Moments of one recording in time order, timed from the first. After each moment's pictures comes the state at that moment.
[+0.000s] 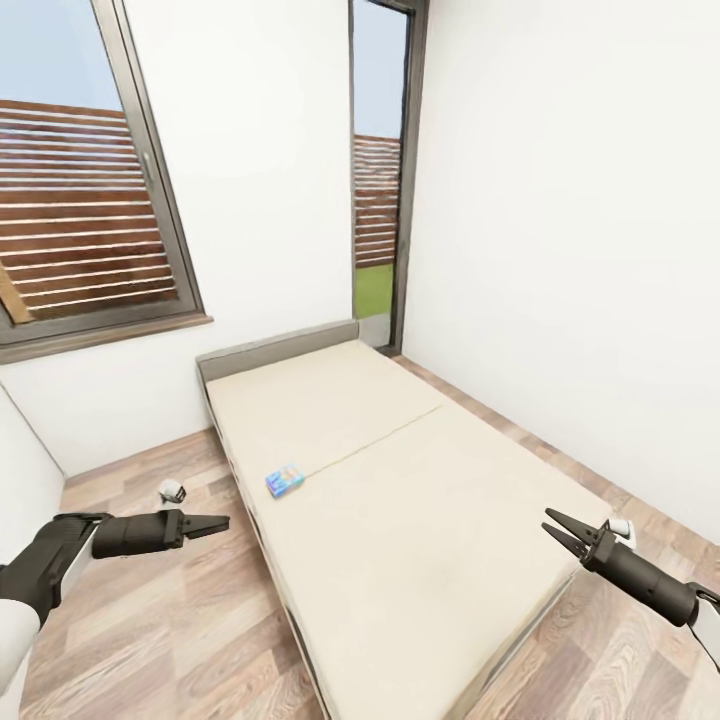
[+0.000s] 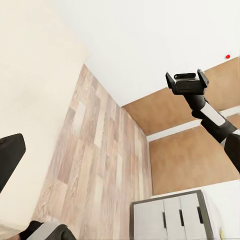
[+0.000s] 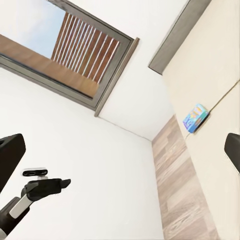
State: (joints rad) left arm -0.72 0.40 0.04 -0.62 0.09 0.71 -1.57; right arm -0.41 -0.46 -0.17 -0.77 -0.80 0.61 1.18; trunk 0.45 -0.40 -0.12
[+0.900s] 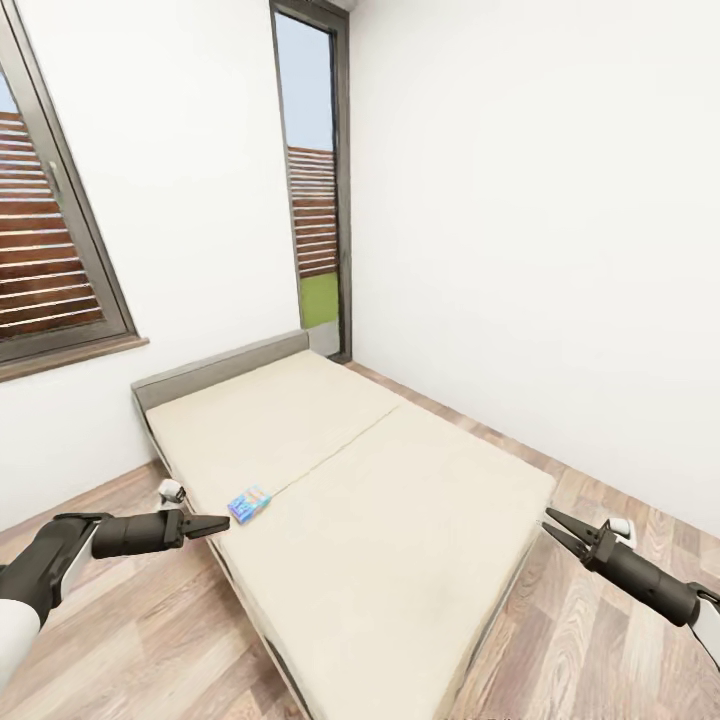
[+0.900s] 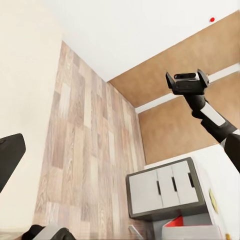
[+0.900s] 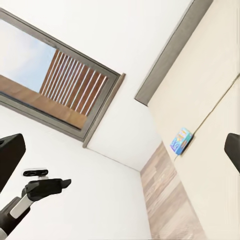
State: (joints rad) left arm -0.72 0.40 0.04 -0.62 0.09 0.71 -1.57; right arm -0.41 -0.46 -0.17 -0.77 -0.80 0.61 1.18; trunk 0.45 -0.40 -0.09
